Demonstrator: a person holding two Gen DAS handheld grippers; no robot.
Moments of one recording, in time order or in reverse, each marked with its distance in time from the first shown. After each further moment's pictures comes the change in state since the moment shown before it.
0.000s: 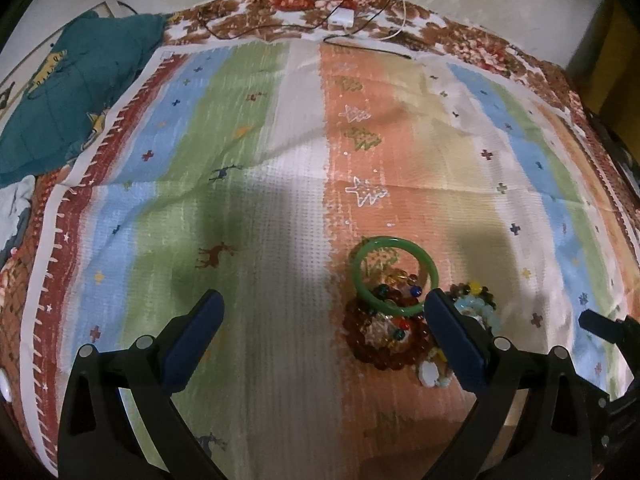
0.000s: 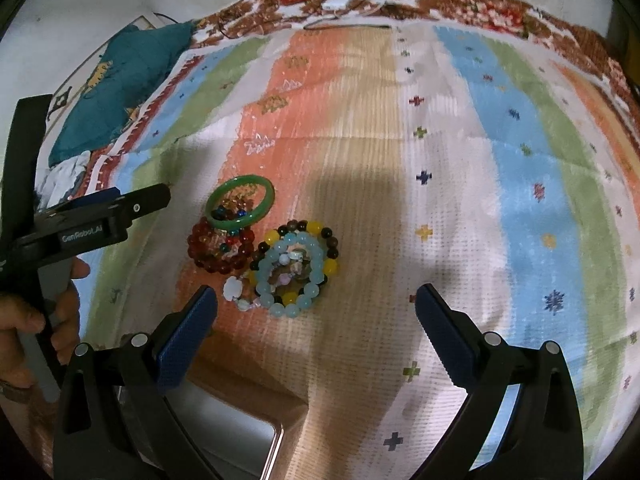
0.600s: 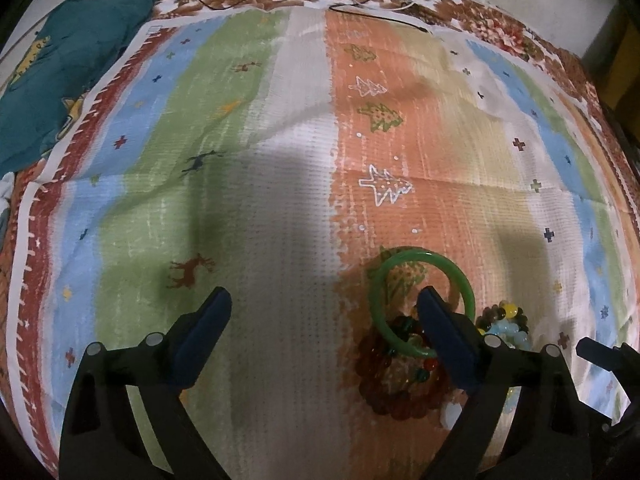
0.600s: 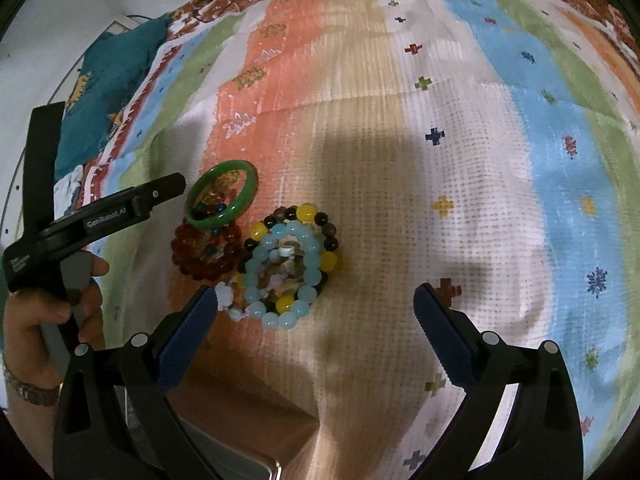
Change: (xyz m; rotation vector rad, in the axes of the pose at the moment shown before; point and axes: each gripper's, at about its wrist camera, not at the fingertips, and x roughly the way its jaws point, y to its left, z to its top) left arm 0.054 0.002 0.017 -0.005 0.086 0.001; right arm 0.040 -0.015 0.006 0.110 0.108 0.053
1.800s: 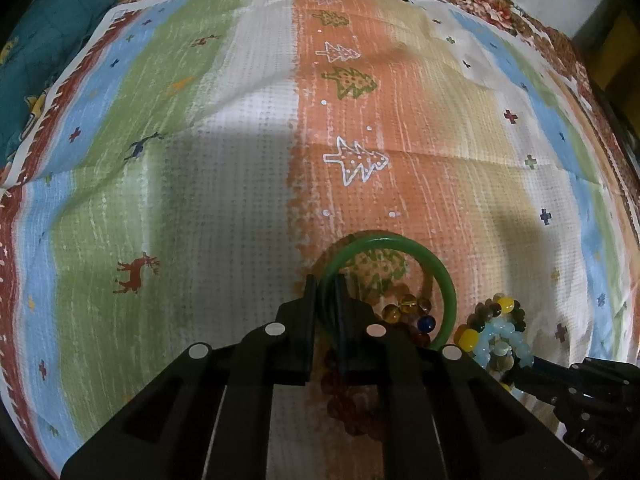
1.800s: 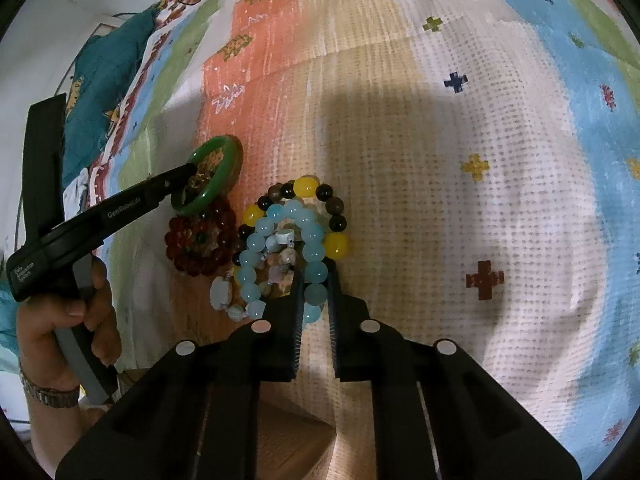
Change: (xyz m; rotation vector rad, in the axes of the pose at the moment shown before) left arm 0.027 -0.014 0.005 0.033 0.084 -0.065; right arm 0.031 -0.009 0.001 0.075 0.106 0.095
